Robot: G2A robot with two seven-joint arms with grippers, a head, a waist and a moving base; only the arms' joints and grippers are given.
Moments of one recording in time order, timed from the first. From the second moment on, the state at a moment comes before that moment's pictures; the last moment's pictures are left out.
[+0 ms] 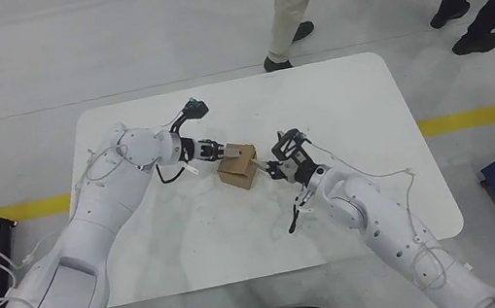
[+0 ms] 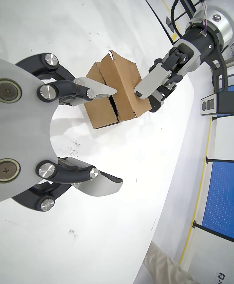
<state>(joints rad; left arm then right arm) 0.67 -1.22 -0.75 -0.84 0.19 -0.44 -1.01 -1.35 -1.26 1.02 -1.46 -1.23 -0.24 0.05</state>
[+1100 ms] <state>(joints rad) 0.68 -1.22 -0.83 -0.74 -0.07 -0.59 -1.09 -1.29 -1.29 0.97 -1.44 -1.23 -0.21 0.09</state>
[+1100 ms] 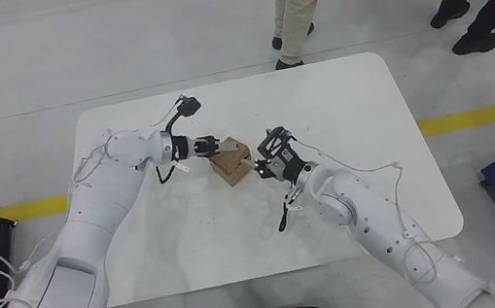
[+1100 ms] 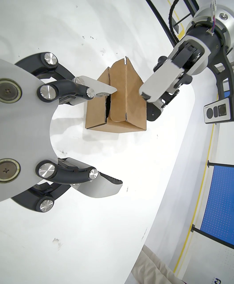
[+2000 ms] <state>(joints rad) 0.62 -1.25 -0.74 -0.57 -0.27 -0.68 -1.14 -1.28 -1.31 0.96 -1.40 -1.23 -0.18 0.08</state>
